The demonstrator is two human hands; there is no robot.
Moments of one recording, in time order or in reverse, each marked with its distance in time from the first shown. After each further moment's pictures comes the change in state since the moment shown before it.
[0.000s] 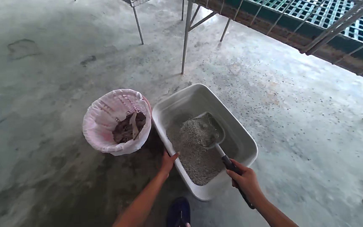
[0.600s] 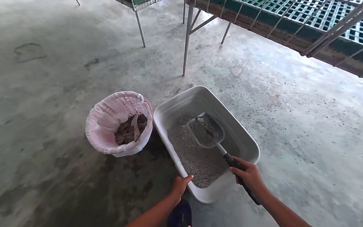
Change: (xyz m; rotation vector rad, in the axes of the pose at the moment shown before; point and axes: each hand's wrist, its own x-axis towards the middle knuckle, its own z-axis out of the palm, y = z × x) left_hand -0.057 -0.038 0.034 0.019 -0.096 -0.290; right_hand 0.015 -0.014 -0.009 0.052 -0.006 0.053
